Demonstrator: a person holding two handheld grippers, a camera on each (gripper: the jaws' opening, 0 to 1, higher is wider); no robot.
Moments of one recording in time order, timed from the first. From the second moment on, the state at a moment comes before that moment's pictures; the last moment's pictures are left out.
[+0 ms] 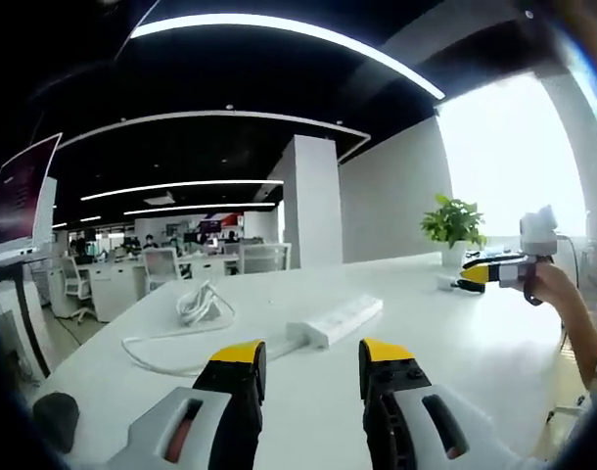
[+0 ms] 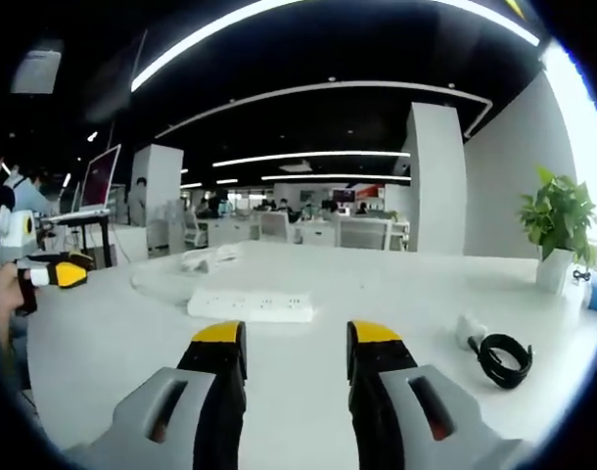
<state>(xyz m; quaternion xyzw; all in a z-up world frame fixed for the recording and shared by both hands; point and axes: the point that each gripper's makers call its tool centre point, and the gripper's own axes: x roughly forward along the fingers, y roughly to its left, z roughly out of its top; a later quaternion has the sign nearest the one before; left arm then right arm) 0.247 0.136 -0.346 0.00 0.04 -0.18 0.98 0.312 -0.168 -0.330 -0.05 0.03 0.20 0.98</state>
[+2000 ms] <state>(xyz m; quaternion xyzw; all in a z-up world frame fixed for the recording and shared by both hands) 0.304 0.101 -0.340 -0.04 0.06 -0.30 0.95 0.381 -0.188 -0.318 -0.04 0.03 0.25 0.97</state>
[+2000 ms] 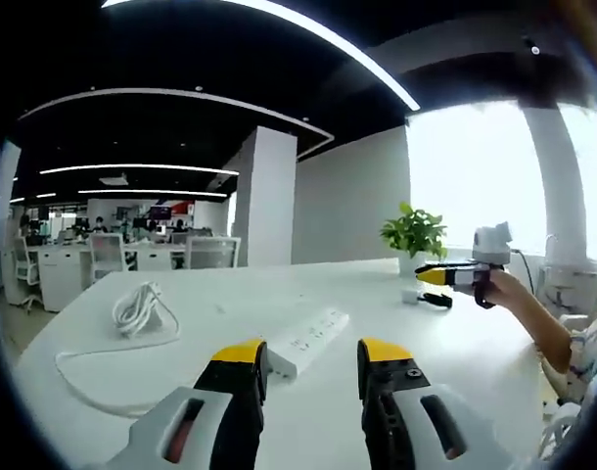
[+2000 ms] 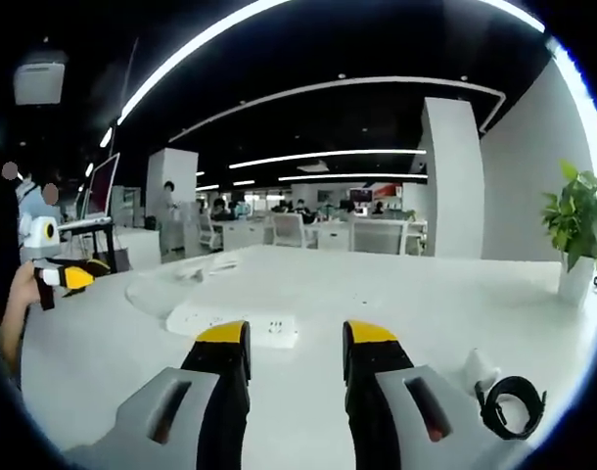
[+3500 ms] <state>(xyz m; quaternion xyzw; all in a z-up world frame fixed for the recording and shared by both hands) 0.351 0.088 -0.359 -0.01 0.10 -0.34 0.94 0.447 -0.160 -0.353 -0.10 0.07 0.30 0.94</state>
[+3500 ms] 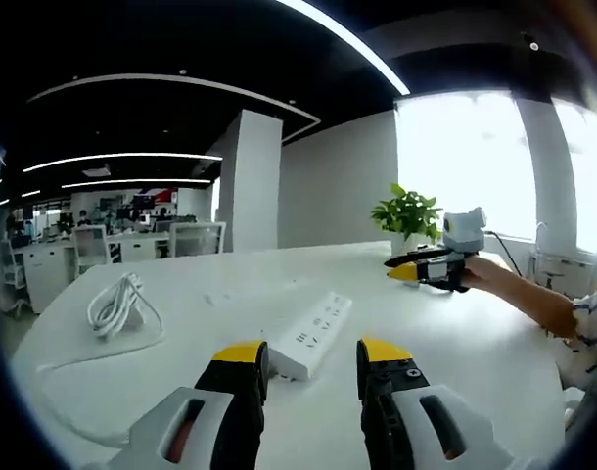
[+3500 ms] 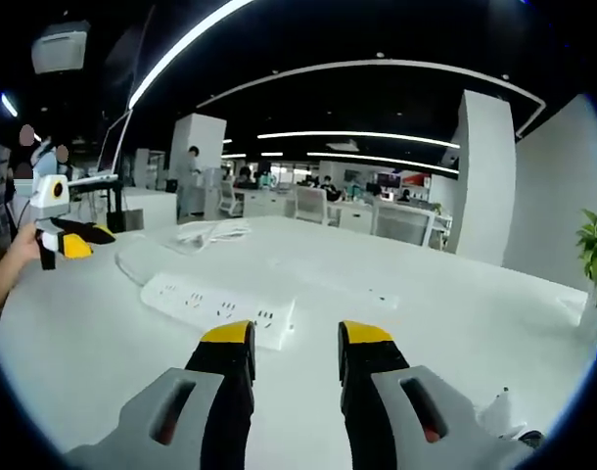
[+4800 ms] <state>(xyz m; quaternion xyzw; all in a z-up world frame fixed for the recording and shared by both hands) 0.398 0.065 -0.390 -0.01 0.14 -0.34 0.93 0.481 -0.128 -0.371 -0.08 0.06 0.38 0.92</state>
